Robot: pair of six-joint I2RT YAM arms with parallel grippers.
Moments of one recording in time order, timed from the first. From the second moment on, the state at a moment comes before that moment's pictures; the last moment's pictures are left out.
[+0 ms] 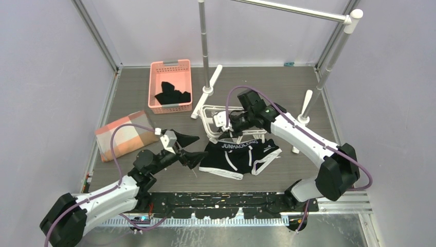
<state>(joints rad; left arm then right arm) -0.72 0.76 0.11 0.84 0.30 -0.32 0.63 1.43 1.18 -0.62 -0.83 -1.06</state>
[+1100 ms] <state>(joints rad) -0.74 1.04 0.20 1.03 0.41 -0.20 0.63 1.33 1.11 -0.64 -0.85 -1.15</state>
